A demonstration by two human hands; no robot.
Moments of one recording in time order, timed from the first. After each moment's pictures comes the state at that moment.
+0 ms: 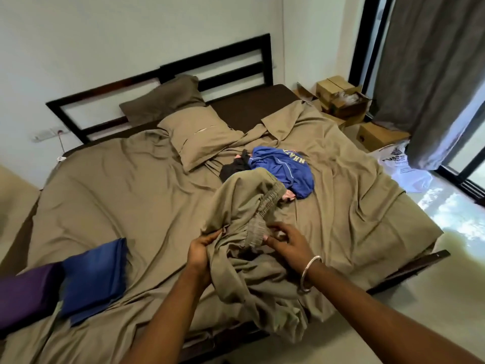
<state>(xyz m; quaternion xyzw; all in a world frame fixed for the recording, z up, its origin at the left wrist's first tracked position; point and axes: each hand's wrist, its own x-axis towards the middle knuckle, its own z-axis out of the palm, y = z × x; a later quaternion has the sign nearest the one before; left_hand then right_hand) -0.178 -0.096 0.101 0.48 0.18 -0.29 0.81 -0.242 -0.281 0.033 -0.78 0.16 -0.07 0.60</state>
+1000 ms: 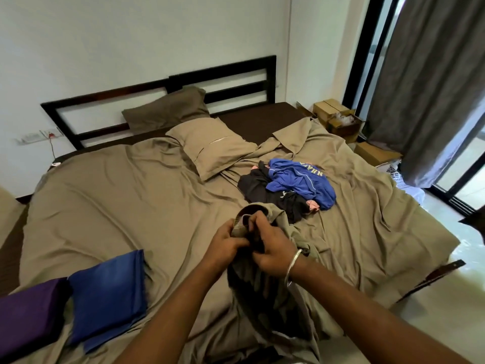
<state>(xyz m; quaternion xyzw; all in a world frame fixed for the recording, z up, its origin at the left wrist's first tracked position) -0.091 0.031 0.109 0.71 -0.11 -0.28 0.64 -0.154 -0.105 0.091 -0.87 -0.06 -0.11 0.48</state>
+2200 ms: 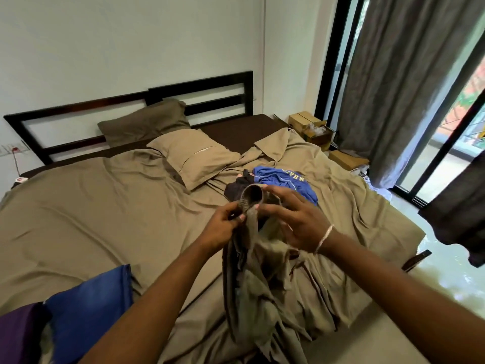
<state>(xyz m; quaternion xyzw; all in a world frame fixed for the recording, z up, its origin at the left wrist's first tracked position) -0.055 0.035 0.133 0.73 -0.29 -0.22 0.58 -0.180 -0.152 0.142 -0.94 -0.14 -0.29 0.09</state>
